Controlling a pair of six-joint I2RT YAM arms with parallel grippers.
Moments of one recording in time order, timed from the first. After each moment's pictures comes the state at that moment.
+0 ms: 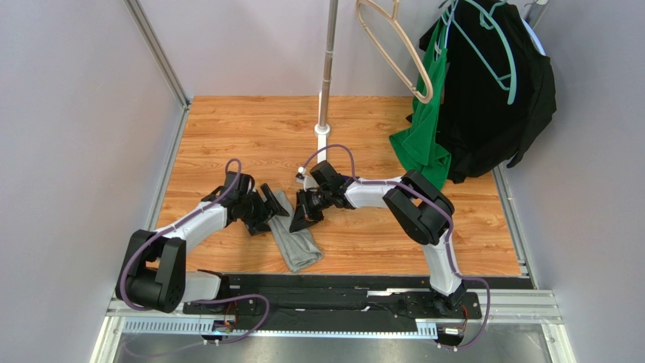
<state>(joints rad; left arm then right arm) -0.24 1.29 0.58 -0.34 0.33 -0.85 0.80 2.09 1.24 -0.01 -0.75 0.78</state>
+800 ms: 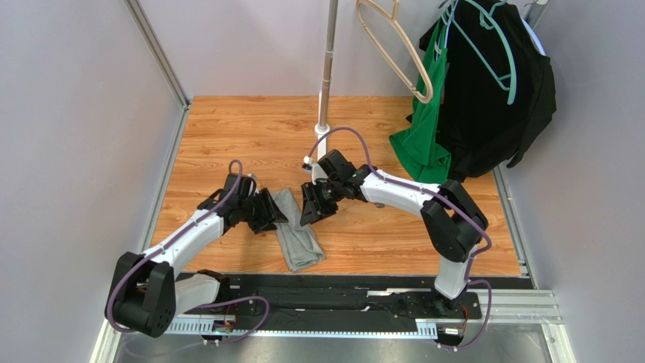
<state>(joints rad) -0.31 1.16 0.58 -0.40 0.32 -0.80 0.80 1.84 1.27 -0.36 -0.58 0.50</state>
